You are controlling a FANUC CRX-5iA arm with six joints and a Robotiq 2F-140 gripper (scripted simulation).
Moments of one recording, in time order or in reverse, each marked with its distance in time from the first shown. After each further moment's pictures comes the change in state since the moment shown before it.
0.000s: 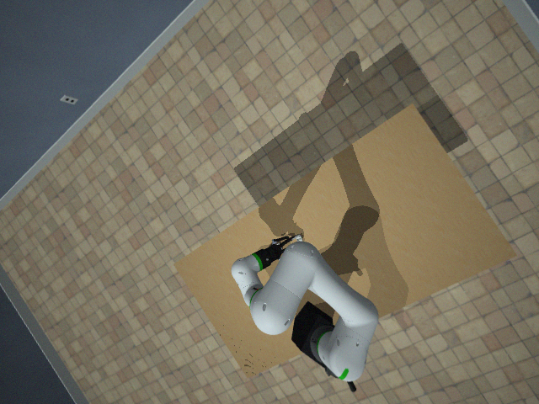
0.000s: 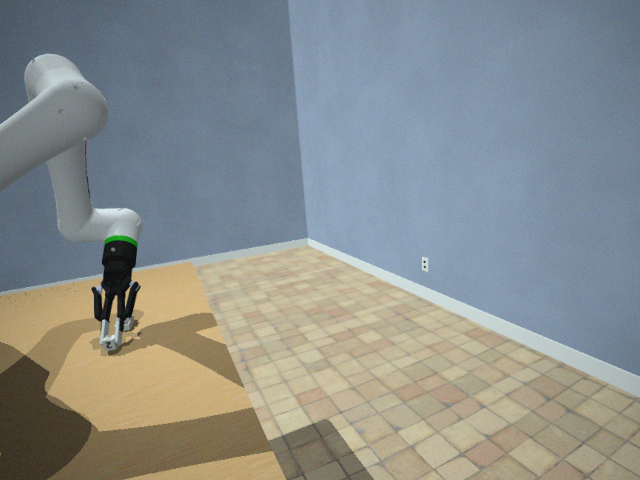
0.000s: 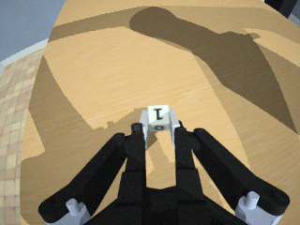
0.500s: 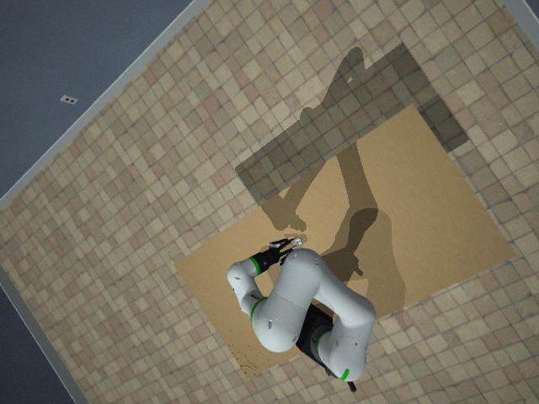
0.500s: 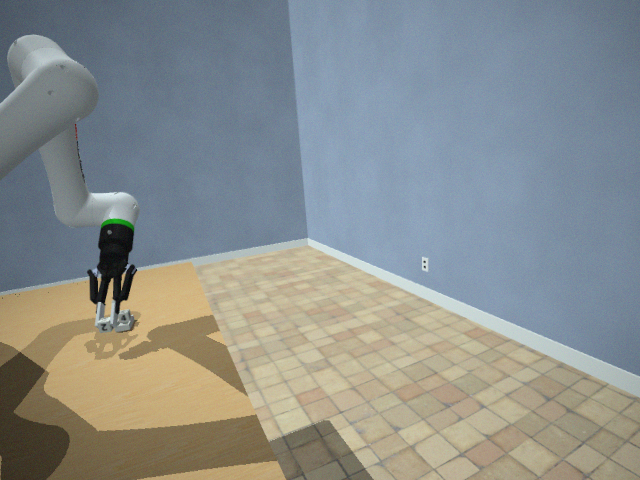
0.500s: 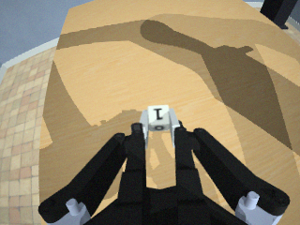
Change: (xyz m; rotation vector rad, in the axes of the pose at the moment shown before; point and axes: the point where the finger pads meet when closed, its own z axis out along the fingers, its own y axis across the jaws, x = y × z) arm 0.036 0.000 -0.036 0.000 0.000 0.000
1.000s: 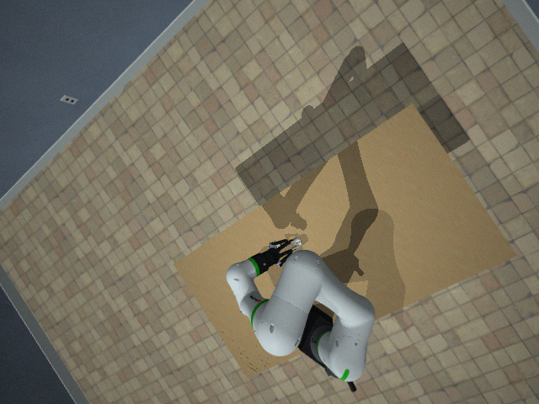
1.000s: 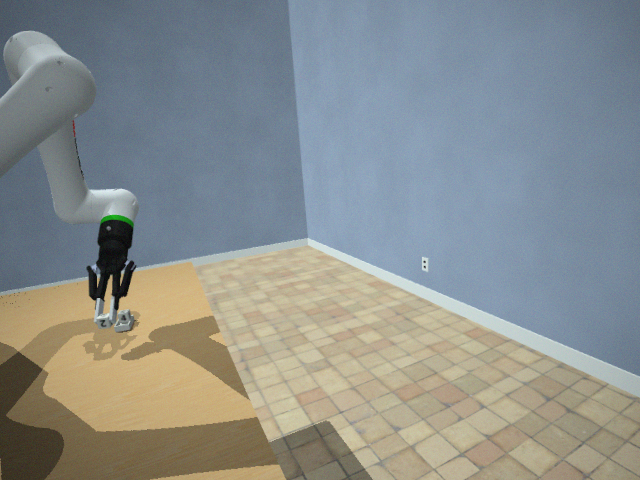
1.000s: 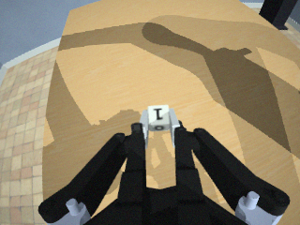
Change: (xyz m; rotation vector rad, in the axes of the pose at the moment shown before) arm 0.008 0.000 -0.008 0.000 0.000 0.000
